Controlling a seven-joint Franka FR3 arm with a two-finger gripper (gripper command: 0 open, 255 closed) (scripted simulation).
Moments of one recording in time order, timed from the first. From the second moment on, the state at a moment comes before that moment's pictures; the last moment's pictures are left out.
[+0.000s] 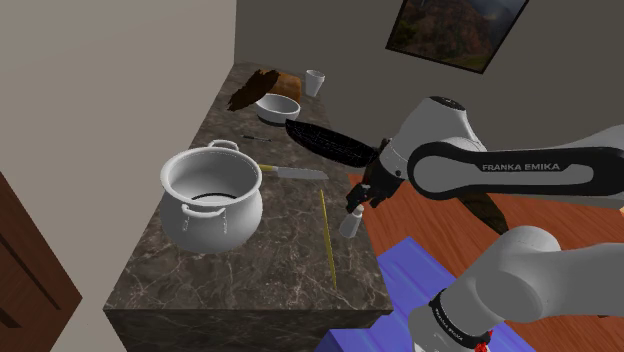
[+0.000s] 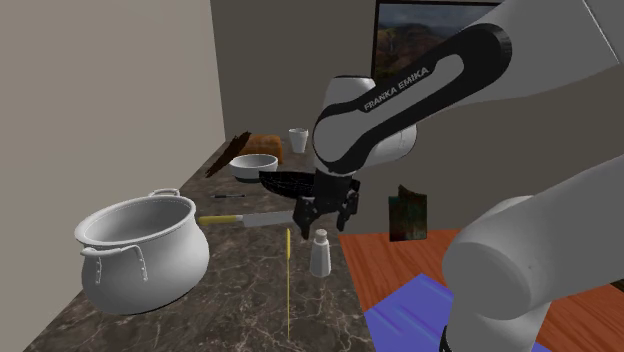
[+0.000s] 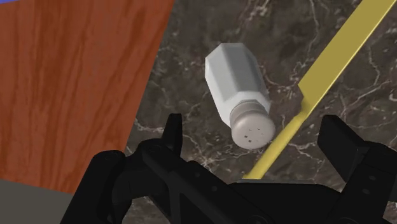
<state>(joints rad) 0.04 -0.77 0.21 -2.93 0.23 2.33 0.19</state>
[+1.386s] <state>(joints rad) 0.04 -0.74 0.21 -2.93 0.23 2.36 0.20</state>
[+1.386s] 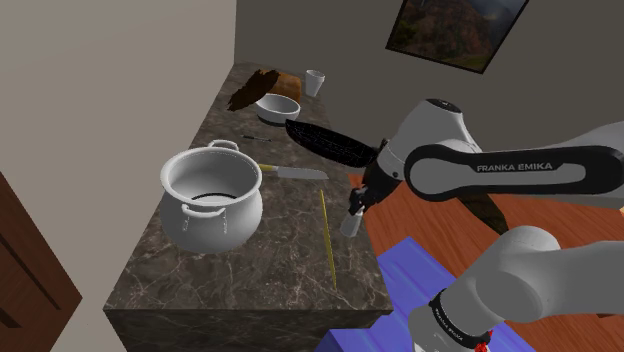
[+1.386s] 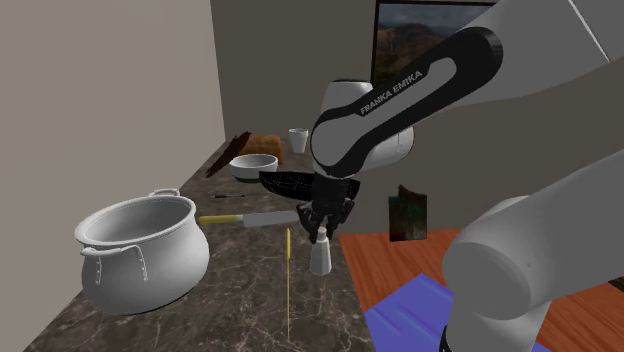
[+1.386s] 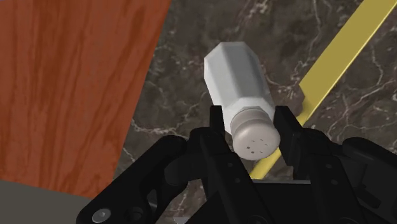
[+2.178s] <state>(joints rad) 0.03 -0.83 0.19 -2.82 0.20 2.15 0.20</state>
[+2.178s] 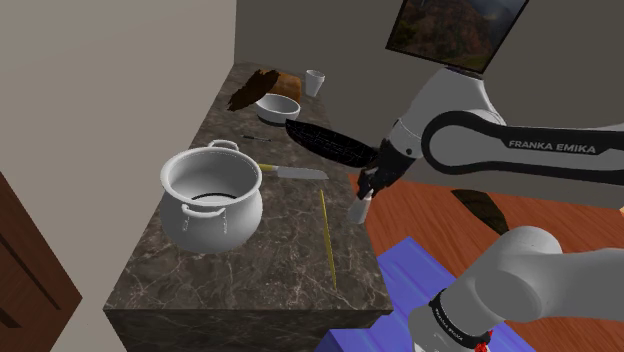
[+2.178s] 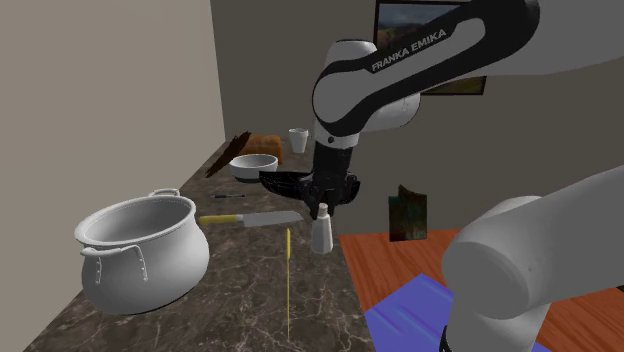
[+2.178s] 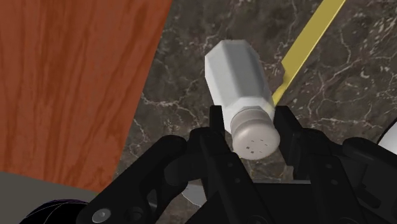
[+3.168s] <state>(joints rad) 0.01 -0.87 0.16 -2.63 0.17 1.93 0.21</state>
